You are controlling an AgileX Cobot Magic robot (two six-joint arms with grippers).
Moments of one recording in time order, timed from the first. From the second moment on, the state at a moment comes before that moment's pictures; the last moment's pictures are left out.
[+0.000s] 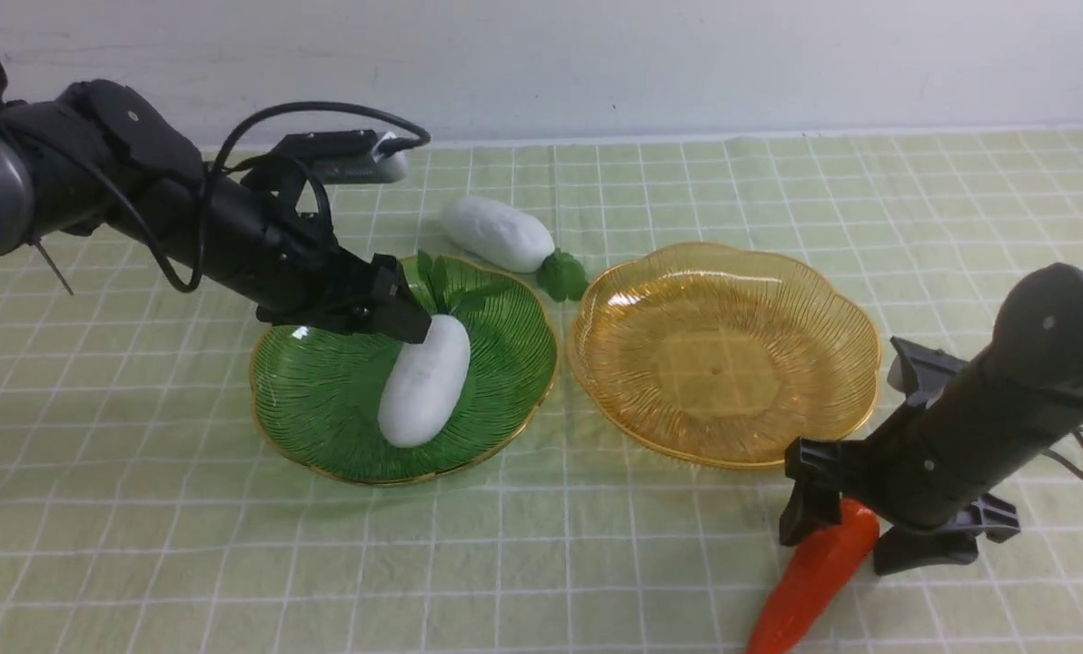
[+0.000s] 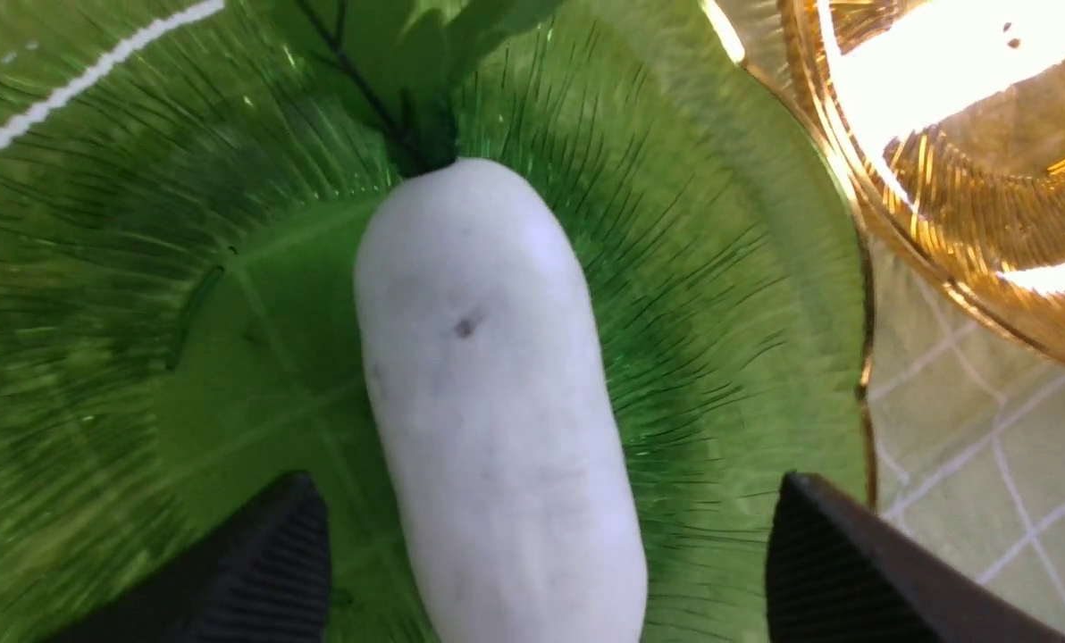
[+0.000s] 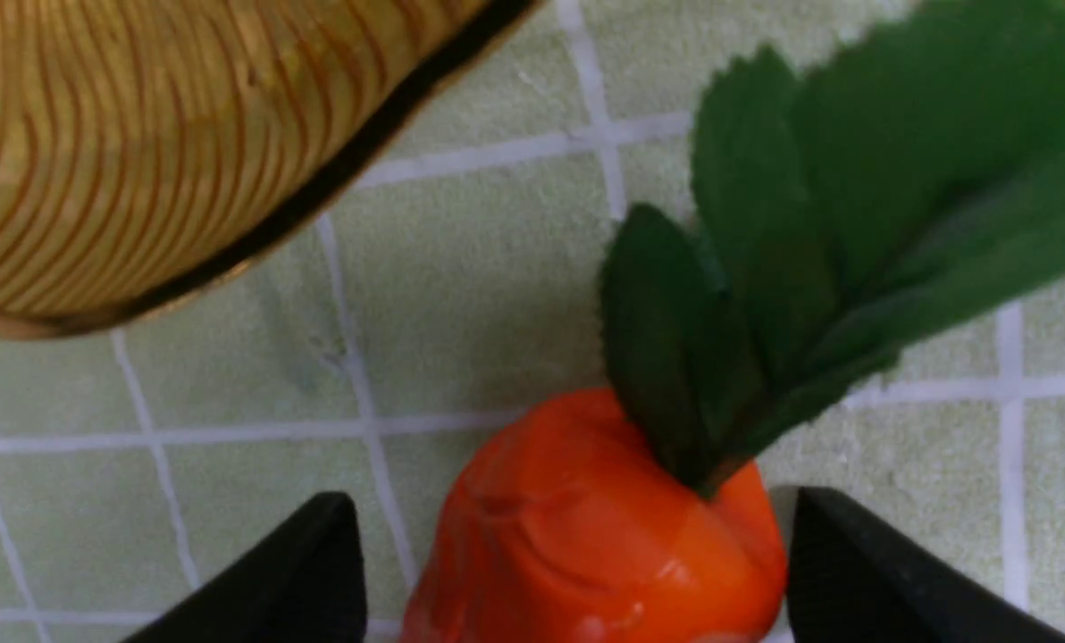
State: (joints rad) right arm 0.22 1.79 -0.97 0.44 0.78 0.07; left arm -0.06 1.92 -1.49 -0.65 0.91 0.65
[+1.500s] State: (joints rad) right arm 0.17 2.06 -1.65 0.29 1.07 0.03; left arm -0.17 2.45 -2.27 -0.53 0.80 -0.09
